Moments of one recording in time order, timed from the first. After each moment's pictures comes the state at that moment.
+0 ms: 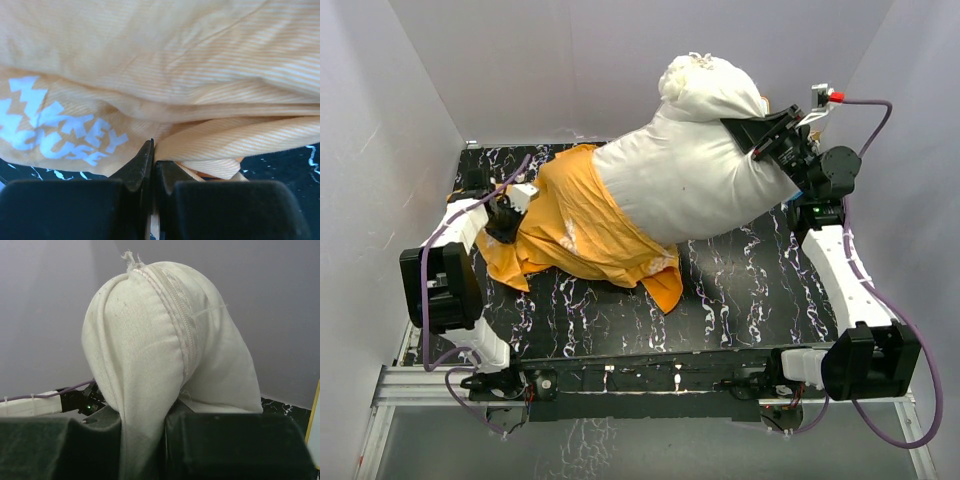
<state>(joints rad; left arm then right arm) 0.11 1.66 1.19 -0.70 0.21 0.72 0.04 1.24 1.09 0.65 -0.64 0.77</state>
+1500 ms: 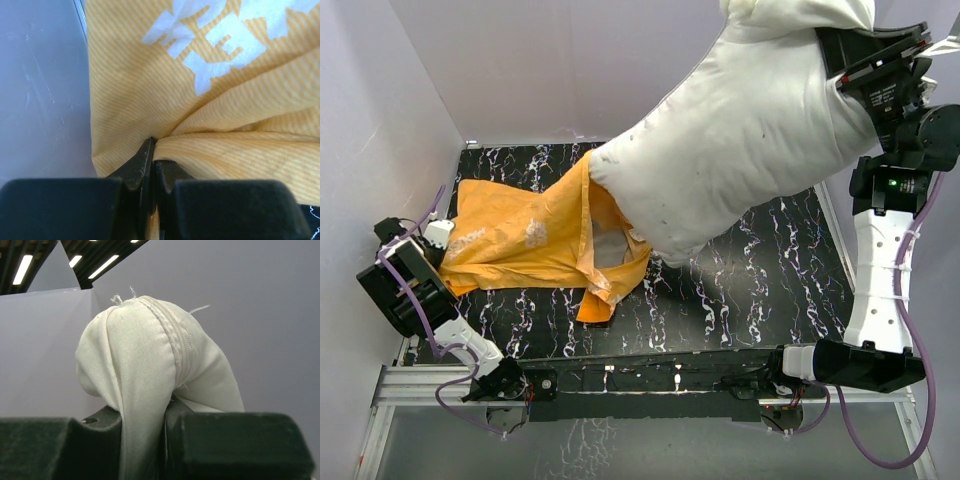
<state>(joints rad) 0.73 1.75 1.04 -0.42 0.17 0.99 -0.19 1.29 1.70 0.45 -0.59 0.90</state>
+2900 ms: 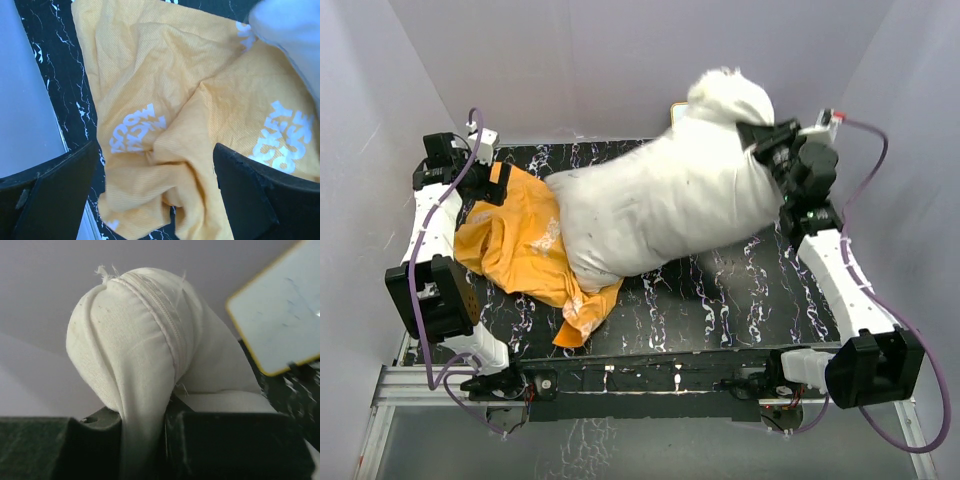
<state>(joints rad) 0.23 1.63 1.46 -0.63 0.27 0.50 0.12 1.25 1.22 0.21 -0.12 0.96</state>
